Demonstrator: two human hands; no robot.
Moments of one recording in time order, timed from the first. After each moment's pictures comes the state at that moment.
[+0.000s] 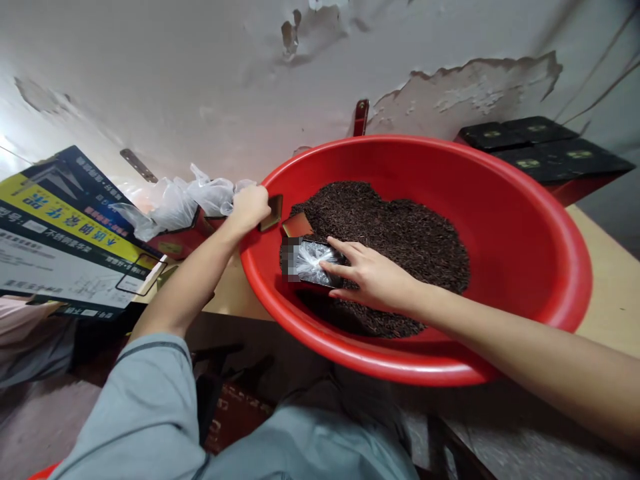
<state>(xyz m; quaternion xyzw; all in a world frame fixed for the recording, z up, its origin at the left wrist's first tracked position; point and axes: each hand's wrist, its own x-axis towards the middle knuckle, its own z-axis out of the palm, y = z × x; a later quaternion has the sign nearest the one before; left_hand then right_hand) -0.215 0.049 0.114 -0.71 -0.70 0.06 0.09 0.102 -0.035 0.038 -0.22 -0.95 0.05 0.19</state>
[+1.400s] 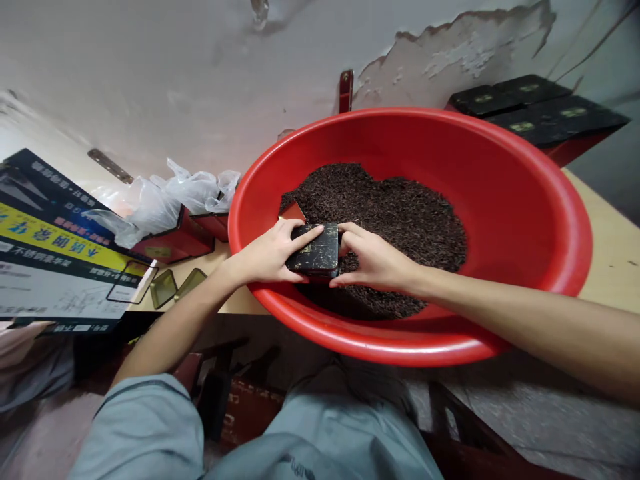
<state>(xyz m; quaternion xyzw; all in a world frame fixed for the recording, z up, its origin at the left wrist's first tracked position) -0.175 -0.047 0.075 -0.93 -0.36 -0.05 -0.05 0.104 -0.028 0.026 -0.29 -0.88 0.26 0.27</state>
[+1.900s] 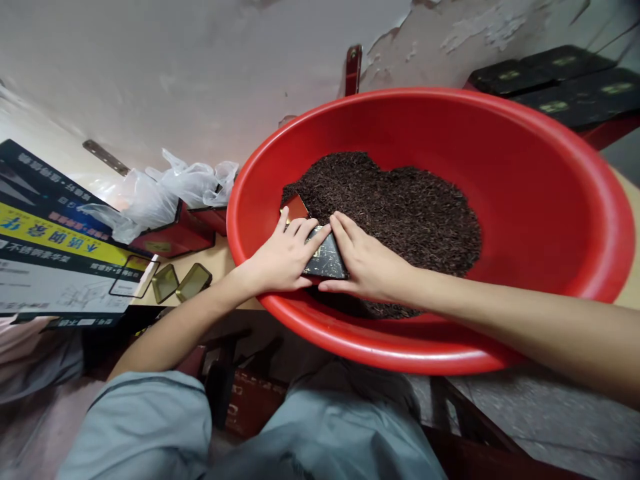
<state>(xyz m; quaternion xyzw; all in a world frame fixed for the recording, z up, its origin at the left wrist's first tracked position) -0.139 -0.065 0.073 -0.92 -0.39 0.03 0.05 0.089 -0.042 0.010 -0.31 -0.92 0.13 0.22</state>
